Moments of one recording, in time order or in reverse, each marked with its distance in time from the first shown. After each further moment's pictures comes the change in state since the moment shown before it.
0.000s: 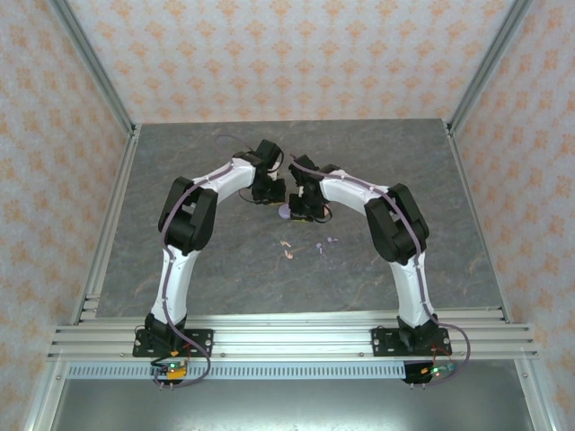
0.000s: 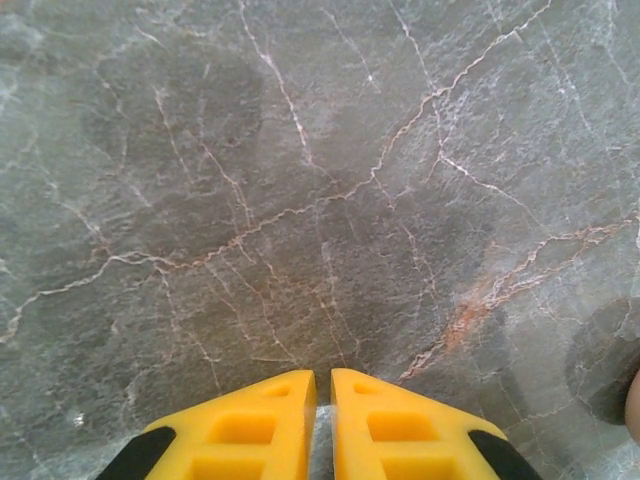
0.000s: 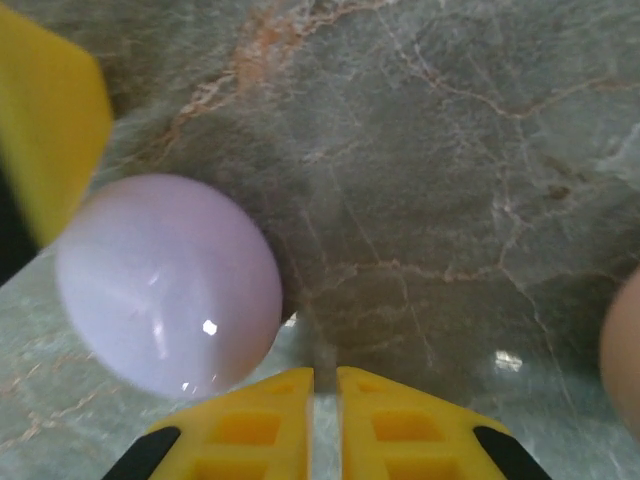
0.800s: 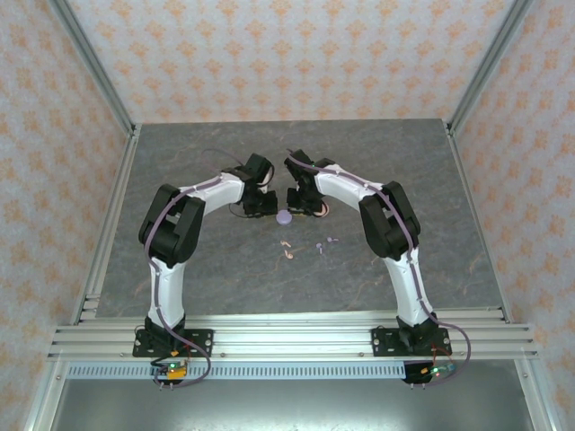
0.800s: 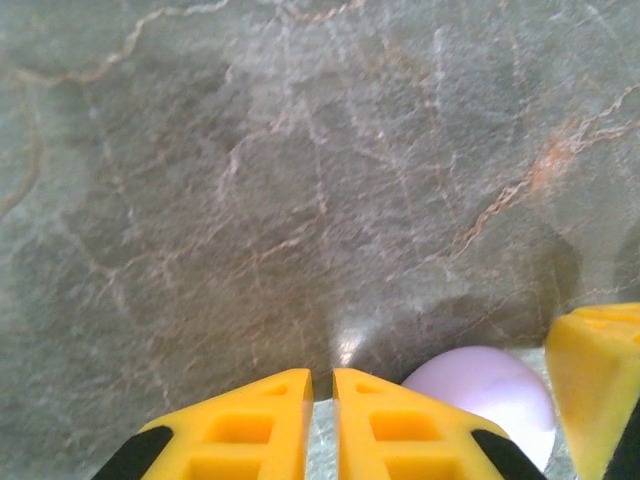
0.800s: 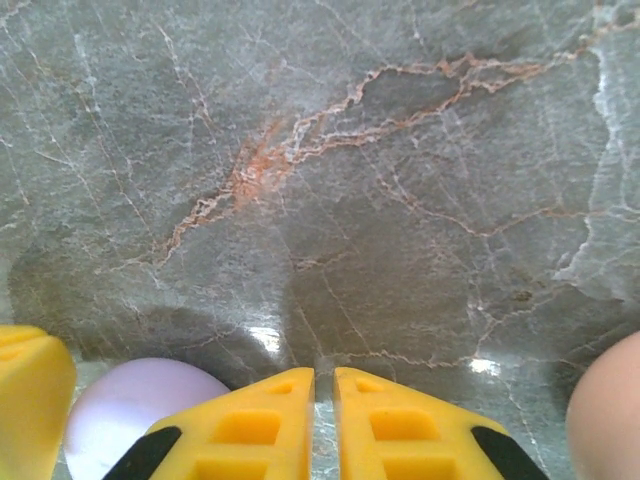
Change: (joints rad) left arm -0.001 -0.211 -0.342 0.161 -0.007 -0.076; right arm -0.001 0.072 0.135 -0.071 0.073 0.010
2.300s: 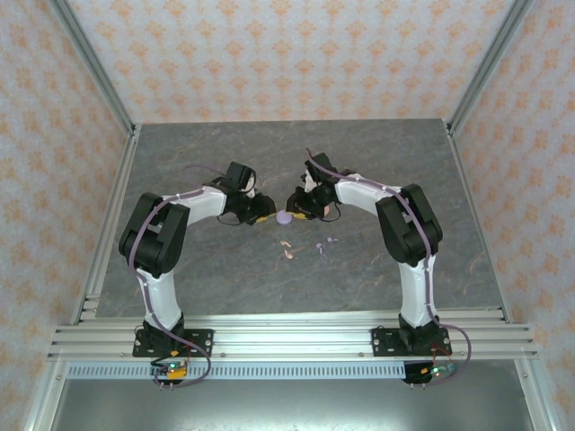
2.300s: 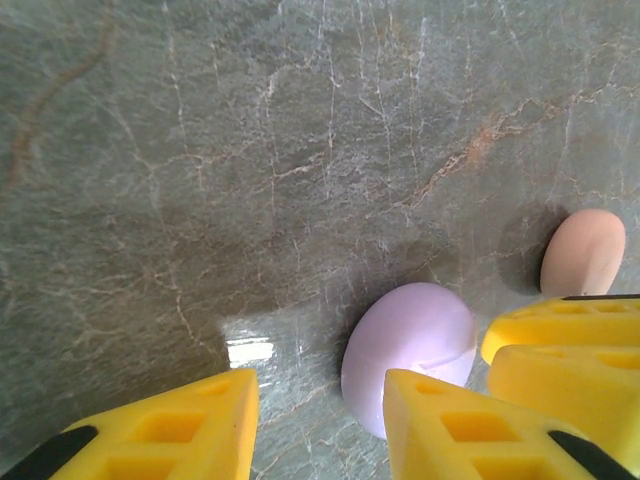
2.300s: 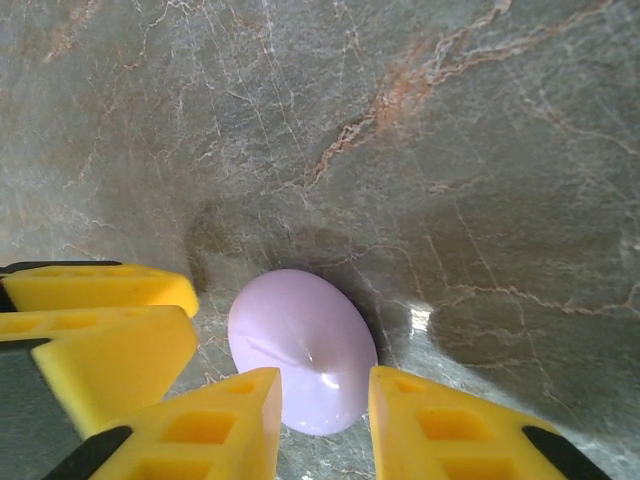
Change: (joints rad) left arm 0.070 -0.126 -0.254 0.289 0.212 -0.169; right arm -0.079 -0.159 -0.311 0.367 -0.377 0.076
